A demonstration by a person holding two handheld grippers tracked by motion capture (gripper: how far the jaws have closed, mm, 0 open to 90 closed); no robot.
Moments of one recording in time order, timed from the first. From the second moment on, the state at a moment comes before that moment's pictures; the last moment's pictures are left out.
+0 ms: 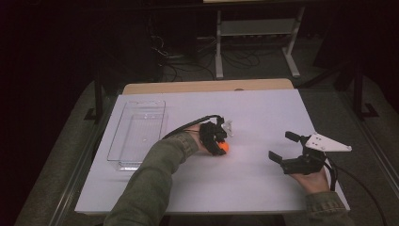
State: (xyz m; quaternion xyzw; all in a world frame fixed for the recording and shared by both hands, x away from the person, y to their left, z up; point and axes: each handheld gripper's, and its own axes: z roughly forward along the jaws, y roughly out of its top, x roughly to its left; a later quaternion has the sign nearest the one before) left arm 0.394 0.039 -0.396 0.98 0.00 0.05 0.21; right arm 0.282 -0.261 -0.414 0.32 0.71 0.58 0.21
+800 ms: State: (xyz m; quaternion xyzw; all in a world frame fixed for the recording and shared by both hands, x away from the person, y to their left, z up) left arm 0.389 0.060 -0.366 0.97 0.01 0.06 0.22; right arm 0.283 -0.258 -0.416 0.32 0.72 0.58 0.21
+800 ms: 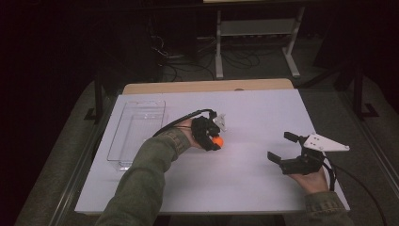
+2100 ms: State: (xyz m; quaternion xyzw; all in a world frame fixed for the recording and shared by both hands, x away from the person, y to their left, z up) left arm 0.375 0.103 -0.334 0.97 0.04 0.08 0.20; right arm 0.284 -0.257 -0.417 0.33 0.72 0.57 0.21
